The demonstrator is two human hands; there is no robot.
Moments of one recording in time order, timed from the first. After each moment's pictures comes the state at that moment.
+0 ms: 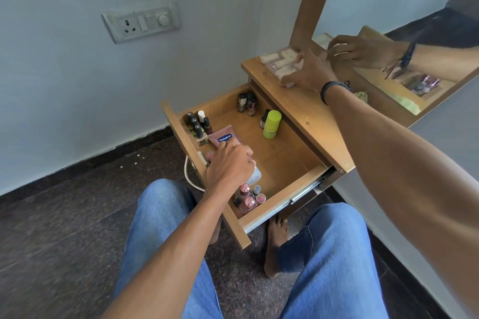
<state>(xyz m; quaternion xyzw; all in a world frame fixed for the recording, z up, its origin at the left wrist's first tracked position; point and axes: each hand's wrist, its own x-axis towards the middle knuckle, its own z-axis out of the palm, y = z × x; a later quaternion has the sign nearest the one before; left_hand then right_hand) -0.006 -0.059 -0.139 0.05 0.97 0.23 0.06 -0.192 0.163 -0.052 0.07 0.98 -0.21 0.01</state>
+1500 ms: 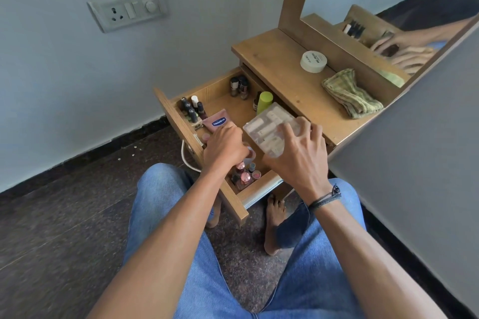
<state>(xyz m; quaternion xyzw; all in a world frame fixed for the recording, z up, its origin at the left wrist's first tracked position) -0.007 -0.058 -0.145 0.08 0.97 0.23 0.06 0.062 0.108 -0.113 0.03 0.99 -0.06 -0.13</state>
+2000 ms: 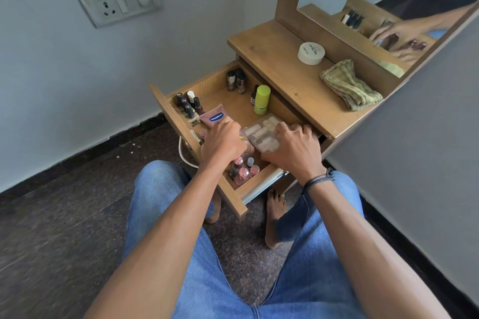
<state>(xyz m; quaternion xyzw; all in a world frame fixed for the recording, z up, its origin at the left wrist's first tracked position) -0.009 -0.059 -0.148 0.07 0.97 0.22 0.06 0.040 0.113 -0.126 0.06 1.00 -0.05 0.04</state>
